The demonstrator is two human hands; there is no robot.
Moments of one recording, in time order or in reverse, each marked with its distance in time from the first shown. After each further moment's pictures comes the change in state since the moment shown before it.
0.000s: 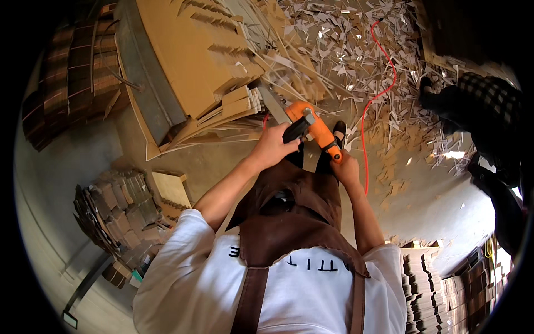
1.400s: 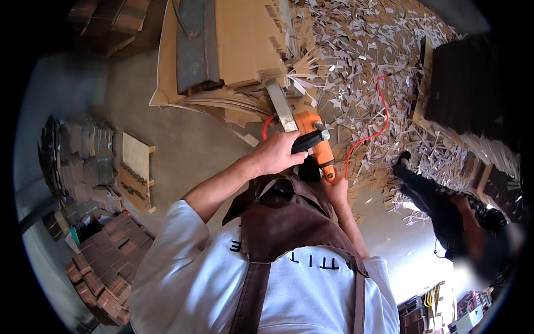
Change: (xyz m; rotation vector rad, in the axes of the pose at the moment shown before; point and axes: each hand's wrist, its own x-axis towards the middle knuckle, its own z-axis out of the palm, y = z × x) left_hand -0.087 0.054 -0.018 -0.079 0.113 0.187; right_hand -0.042 -0.036 -0.061 -0.085 0.021 -0.212
